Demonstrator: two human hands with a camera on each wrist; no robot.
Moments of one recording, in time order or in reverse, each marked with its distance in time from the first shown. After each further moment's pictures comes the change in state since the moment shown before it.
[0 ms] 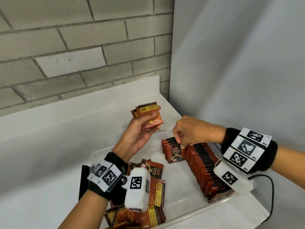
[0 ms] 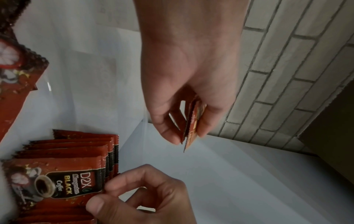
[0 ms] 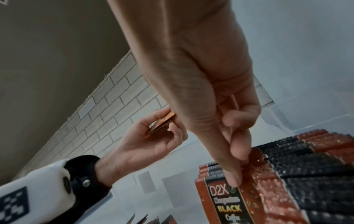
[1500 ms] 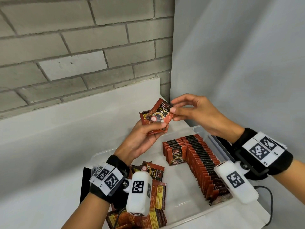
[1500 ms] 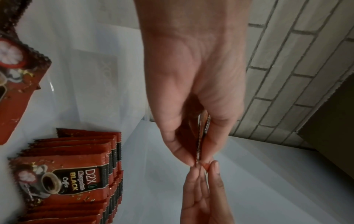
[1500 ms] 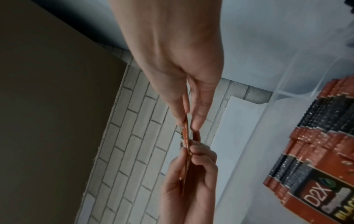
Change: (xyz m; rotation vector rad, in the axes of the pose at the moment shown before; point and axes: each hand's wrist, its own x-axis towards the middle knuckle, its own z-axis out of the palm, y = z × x) left_hand -0.005 -0.004 0.006 0.059 -0.149 0.014; right_hand -0.010 0.002 -0.021 1.186 0.511 -0.099
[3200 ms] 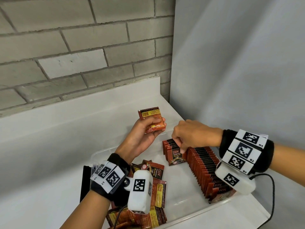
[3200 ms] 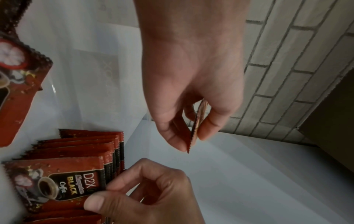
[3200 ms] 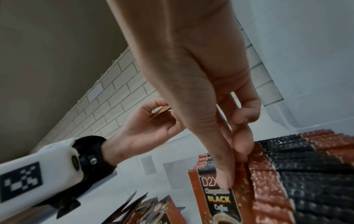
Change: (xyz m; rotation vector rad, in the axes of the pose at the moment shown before) left_hand 0.002 0.002 0.000 -0.078 0.122 -0.056; right_hand -0.004 0.018 0.018 -1.361 -0.603 -0.051
